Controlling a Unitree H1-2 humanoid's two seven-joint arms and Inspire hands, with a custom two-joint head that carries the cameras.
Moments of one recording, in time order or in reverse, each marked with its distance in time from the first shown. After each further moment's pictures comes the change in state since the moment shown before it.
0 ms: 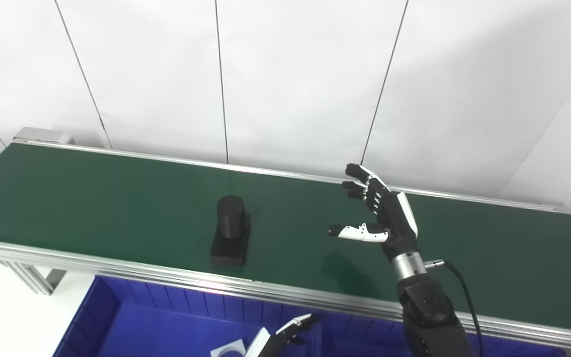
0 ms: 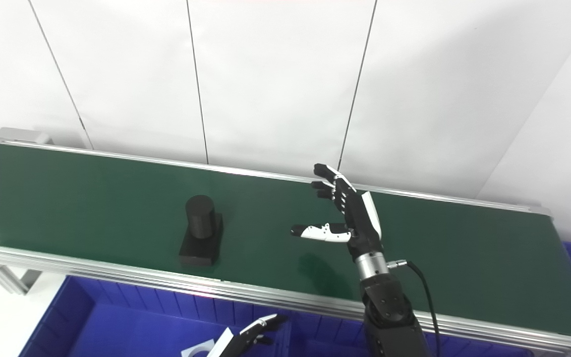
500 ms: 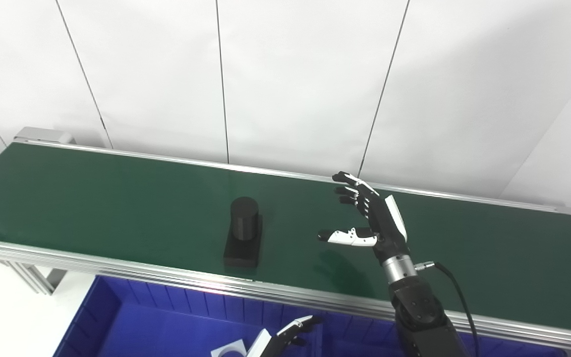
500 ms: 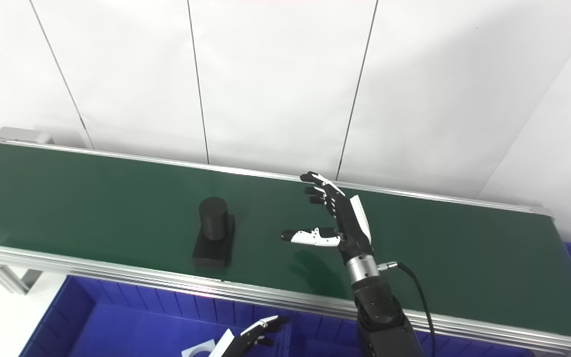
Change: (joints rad) left arm 0.001 0.003 -0.017 -0.006 0.002 0.000 0.023; right arm 0.003 0.000 0.045 0.012 -0.031 0.000 -0.040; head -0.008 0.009
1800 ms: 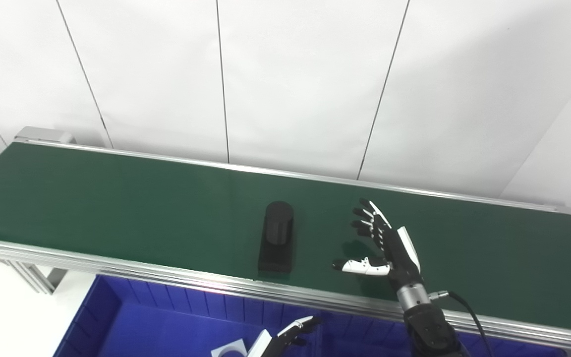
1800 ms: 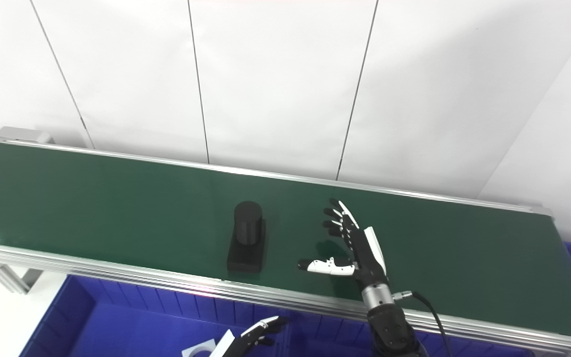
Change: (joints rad) left arm -0.001 0.004 -0.011 0.003 0.000 0.000 0.002; right arm 0.055 -0.060 0.029 0.099 -0.003 0.000 -0.044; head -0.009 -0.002
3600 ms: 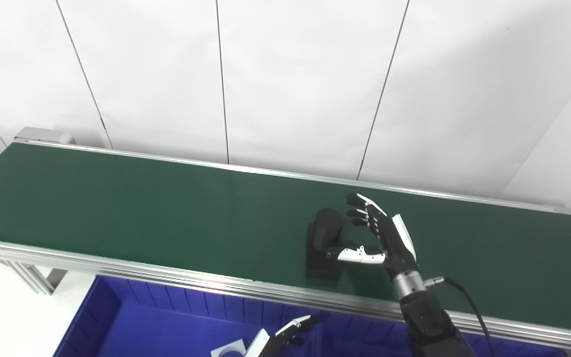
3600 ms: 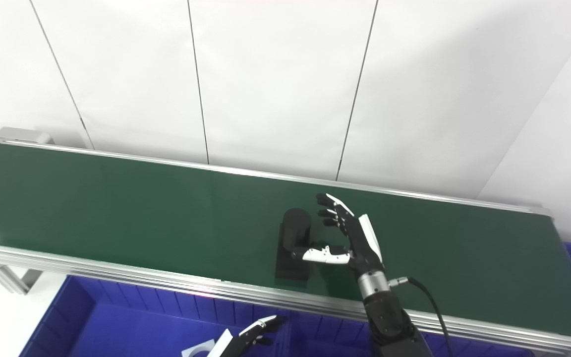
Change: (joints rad) left arm 0.000 0.001 0.012 0.001 -0.003 0.000 -0.005; right arm -0.057 -0.002 0.043 0.001 -0.039 0.000 -0.039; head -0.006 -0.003
